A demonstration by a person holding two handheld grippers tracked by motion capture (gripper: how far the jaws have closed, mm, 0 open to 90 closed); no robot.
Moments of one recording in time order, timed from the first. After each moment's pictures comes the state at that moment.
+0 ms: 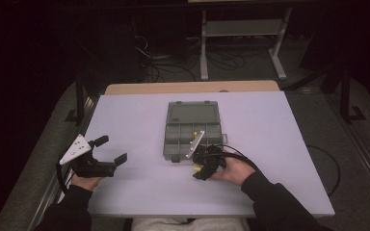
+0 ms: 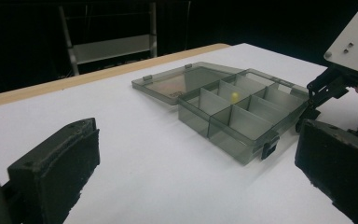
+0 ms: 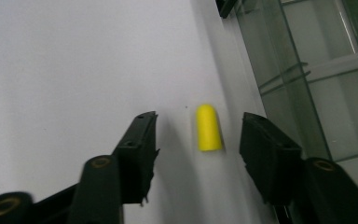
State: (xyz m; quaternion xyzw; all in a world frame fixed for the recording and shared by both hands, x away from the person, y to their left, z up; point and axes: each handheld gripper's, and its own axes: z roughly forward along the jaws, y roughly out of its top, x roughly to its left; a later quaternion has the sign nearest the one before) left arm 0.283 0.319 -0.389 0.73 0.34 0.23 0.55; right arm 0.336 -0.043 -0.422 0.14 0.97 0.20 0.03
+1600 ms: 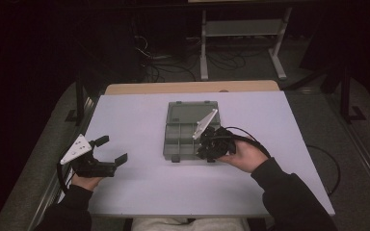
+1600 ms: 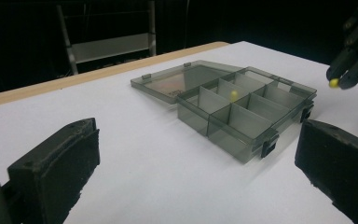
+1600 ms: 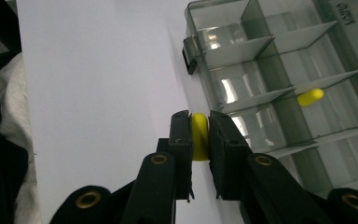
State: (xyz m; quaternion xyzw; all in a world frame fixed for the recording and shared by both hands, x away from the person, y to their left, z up) left arm 0.283 0.319 -0.389 0.73 0.33 0.22 0.55; right arm 0.340 -0.066 -0.344 0.15 0.95 0.26 0.04
